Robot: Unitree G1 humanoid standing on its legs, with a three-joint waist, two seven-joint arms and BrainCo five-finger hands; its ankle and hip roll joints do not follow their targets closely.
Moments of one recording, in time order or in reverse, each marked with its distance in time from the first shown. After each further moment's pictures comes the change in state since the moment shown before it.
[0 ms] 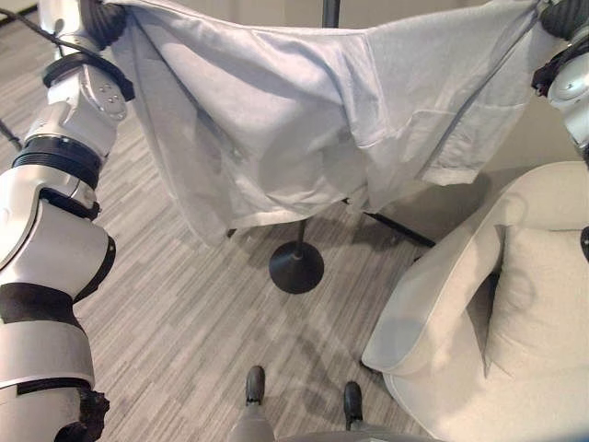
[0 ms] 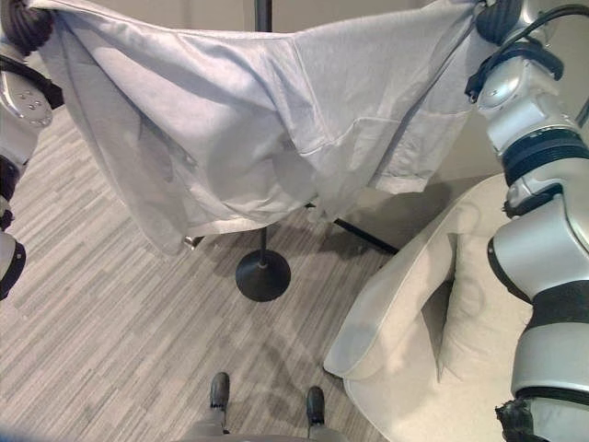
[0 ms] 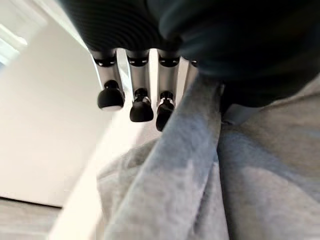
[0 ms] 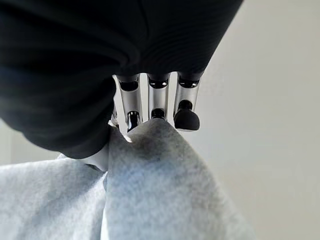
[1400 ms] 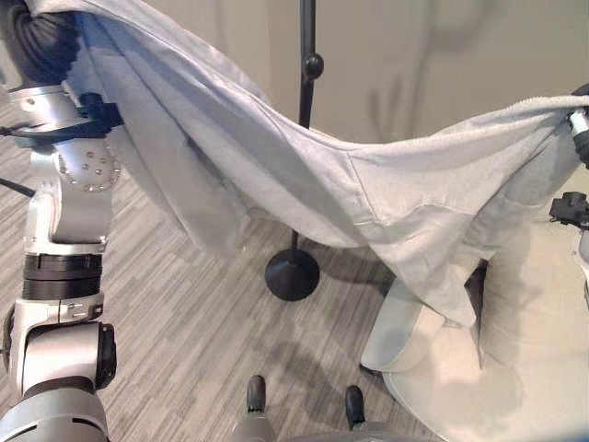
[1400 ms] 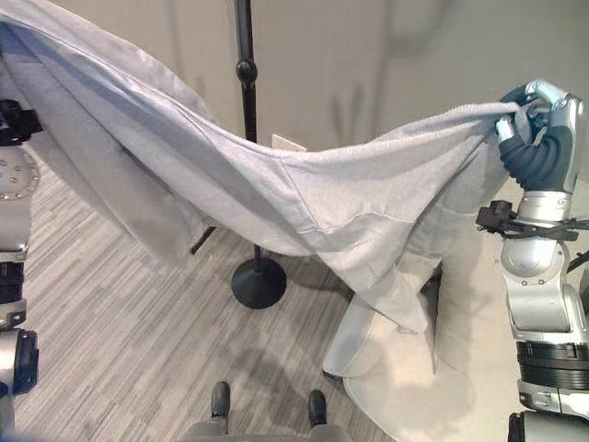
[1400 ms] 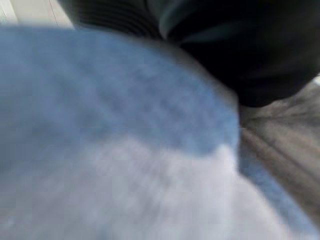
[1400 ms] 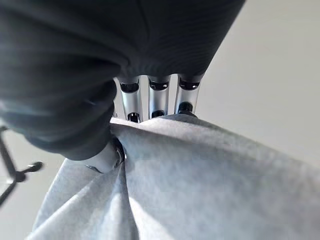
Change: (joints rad) left arm 0.746 0.032 1.004 -1.065 0.405 0.002 0.166; right arm 1.190 -0.021 -1.151 -1.281 -0.232 -0.160 -0.006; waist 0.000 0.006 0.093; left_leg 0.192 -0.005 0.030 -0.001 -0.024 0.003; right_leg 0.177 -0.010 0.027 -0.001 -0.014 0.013
